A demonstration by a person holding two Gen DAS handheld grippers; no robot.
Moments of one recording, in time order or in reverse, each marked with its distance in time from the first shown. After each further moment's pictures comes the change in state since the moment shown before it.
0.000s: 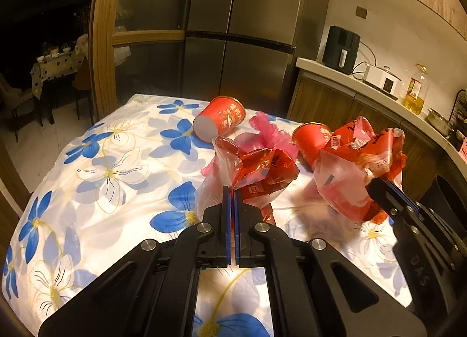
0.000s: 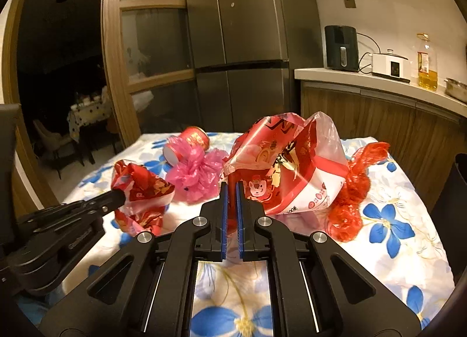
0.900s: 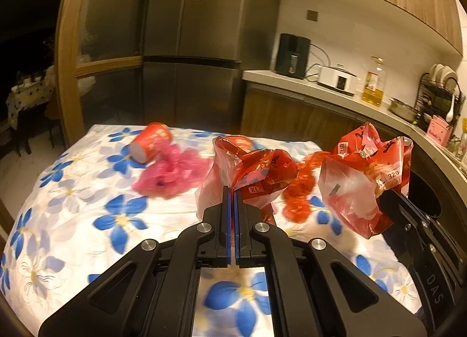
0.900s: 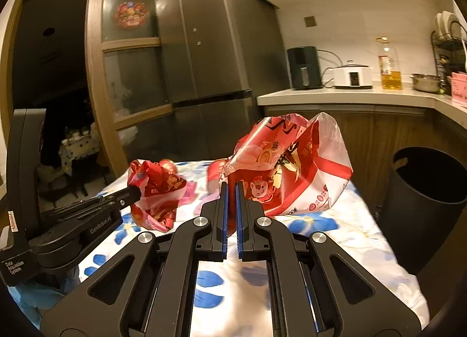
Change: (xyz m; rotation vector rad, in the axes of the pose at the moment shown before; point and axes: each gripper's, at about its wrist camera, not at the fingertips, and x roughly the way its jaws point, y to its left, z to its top) left arm -0.053 -0.104 -0.007 0.121 -0.075 -0.136; right arm -0.114 -0.078 -0.004 0.096 -0.137 -0.079
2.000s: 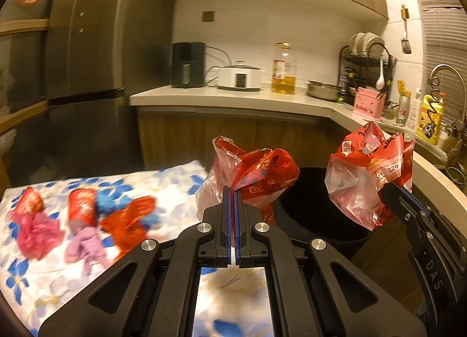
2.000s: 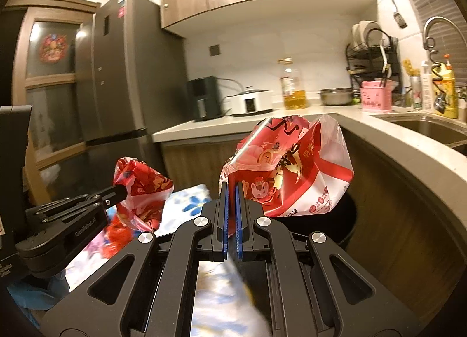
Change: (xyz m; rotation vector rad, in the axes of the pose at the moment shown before) left arm 0.040 -0.222 0.026 0.236 -0.056 -0.326; right arm -0.063 -0.187 0.032 0.091 -0.145 -0.400
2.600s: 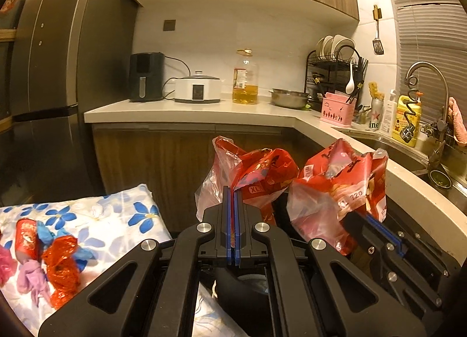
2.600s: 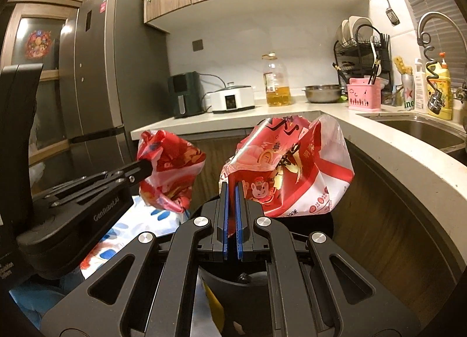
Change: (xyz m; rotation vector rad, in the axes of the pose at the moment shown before) left arm 0.054 -0.059 0.017 0.041 -0.053 -0.149; right arm 0.038 -0.041 0.004 -0.009 0.029 -0.055
